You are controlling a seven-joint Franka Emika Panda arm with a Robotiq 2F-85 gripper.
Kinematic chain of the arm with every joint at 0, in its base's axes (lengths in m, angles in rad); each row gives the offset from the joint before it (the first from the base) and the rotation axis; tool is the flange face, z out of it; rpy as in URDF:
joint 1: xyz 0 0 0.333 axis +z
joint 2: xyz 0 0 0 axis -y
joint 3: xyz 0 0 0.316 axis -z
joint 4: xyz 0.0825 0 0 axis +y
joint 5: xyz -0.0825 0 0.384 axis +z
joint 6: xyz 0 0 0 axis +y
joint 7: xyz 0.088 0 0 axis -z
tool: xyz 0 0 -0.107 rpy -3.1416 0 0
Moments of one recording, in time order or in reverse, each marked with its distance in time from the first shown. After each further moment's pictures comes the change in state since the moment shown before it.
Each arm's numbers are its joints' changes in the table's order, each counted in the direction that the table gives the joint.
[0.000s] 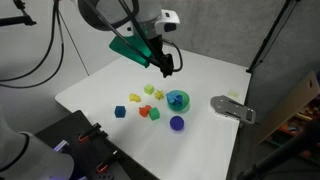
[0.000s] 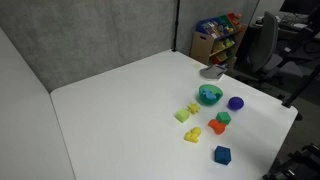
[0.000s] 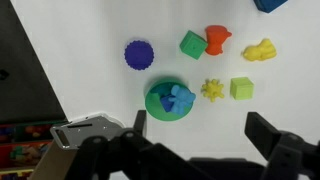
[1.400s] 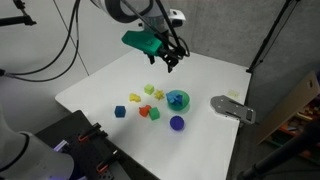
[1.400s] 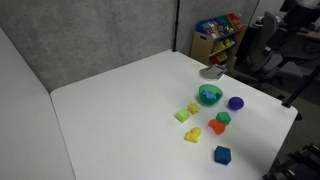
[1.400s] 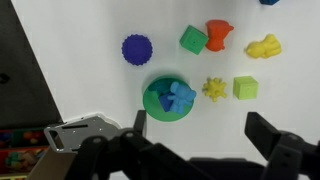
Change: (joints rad) arm -0.004 -0.179 -0.070 -0.162 0.000 0.043 0.058
